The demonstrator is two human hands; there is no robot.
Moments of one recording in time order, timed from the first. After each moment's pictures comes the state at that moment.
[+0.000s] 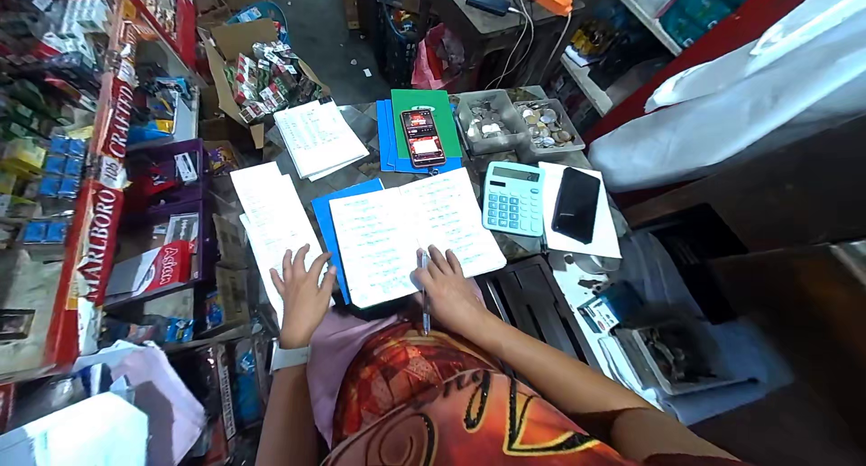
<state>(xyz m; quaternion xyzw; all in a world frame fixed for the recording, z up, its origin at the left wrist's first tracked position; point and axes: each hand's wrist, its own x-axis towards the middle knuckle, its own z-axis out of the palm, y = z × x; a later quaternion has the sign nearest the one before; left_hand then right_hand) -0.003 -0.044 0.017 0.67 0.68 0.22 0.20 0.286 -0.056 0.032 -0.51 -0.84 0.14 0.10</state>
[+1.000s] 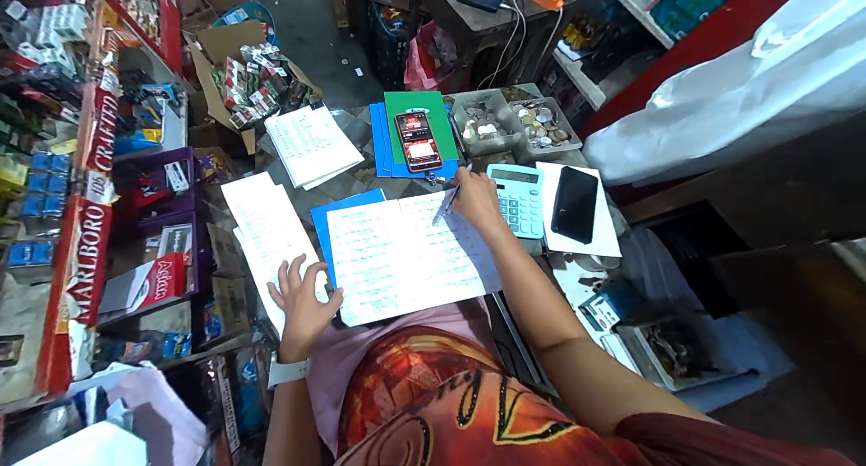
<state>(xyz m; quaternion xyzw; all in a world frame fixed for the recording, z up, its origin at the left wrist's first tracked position) -0.003 -0.040 0.016 0.66 0.69 0.23 0.21 0.337 0.110 0.069 -0.72 -0.68 0.12 0.11</state>
